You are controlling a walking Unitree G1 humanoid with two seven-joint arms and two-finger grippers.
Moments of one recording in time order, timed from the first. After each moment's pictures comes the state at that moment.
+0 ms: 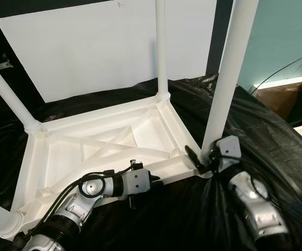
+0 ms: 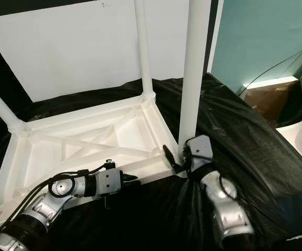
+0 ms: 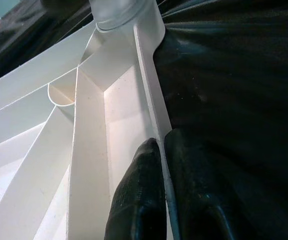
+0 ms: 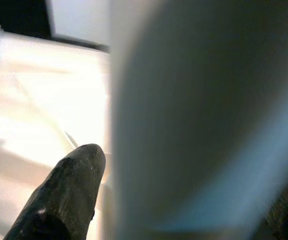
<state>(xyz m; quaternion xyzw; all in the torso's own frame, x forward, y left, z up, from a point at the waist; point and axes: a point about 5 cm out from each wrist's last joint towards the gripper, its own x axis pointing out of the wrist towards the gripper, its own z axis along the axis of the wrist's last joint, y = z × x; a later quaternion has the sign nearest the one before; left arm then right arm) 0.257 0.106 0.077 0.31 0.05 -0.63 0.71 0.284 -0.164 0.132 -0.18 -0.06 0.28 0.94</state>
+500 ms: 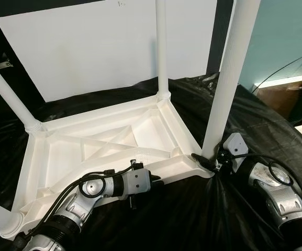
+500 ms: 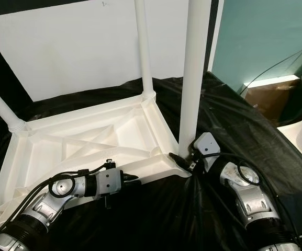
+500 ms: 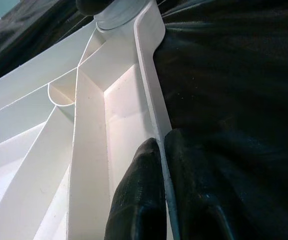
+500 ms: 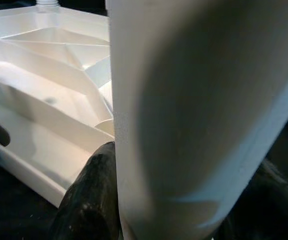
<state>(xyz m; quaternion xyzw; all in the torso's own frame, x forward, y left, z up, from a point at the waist) 0.256 0.106 0.078 0.31 0.05 -0.63 0.71 0.285 -0.178 0.124 -0.20 0.00 0.40 0.90</state>
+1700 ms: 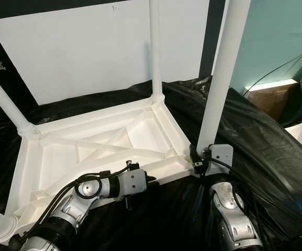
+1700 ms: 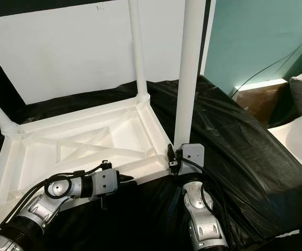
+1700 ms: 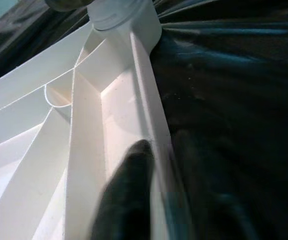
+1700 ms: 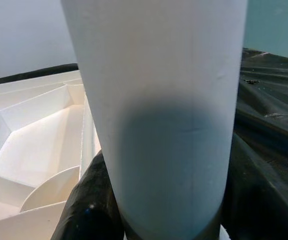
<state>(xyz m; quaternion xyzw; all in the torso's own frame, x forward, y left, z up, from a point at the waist) 0.256 0.114 0.076 0.31 0.07 -0.63 0.71 0.269 -0.127 0.103 -0.04 -0.03 0.01 1.00</state>
